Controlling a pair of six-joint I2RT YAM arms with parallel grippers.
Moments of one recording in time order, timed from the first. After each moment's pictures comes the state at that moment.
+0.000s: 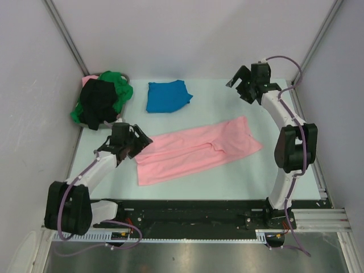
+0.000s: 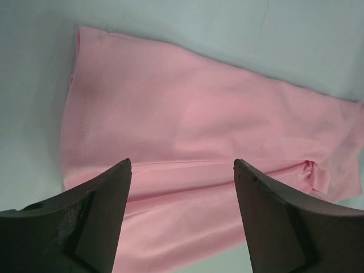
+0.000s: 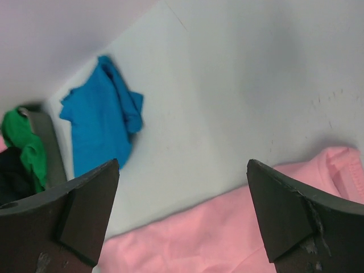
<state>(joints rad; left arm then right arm) -0.18 1.18 0.63 -0.23 0.06 -0.81 0.15 1.90 1.72 -0.40 -0.05 0.75</state>
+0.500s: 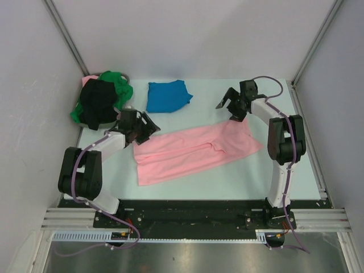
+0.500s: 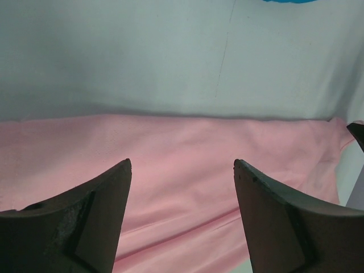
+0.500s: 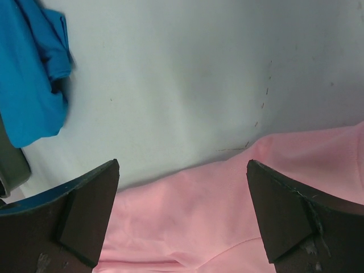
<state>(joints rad) -0.18 1.54 0.86 -0.10 0.14 -0.81 0.17 2.07 1.58 -0.37 -0.23 0.75</state>
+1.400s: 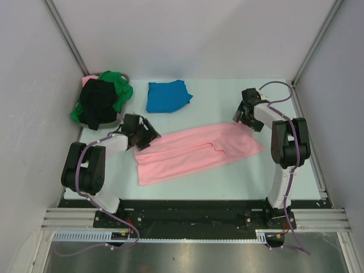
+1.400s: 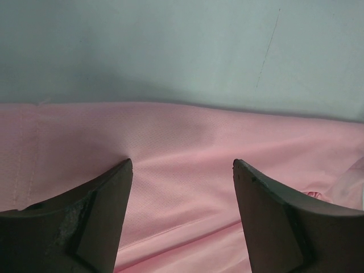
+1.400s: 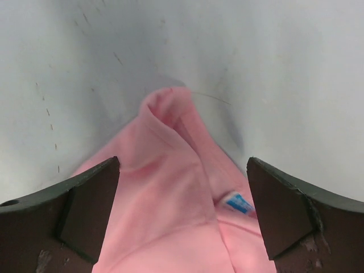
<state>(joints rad) -0.19 1.63 0.81 -0.06 0.13 -0.82 0.16 2.03 1.45 -0.52 0.28 0.64</state>
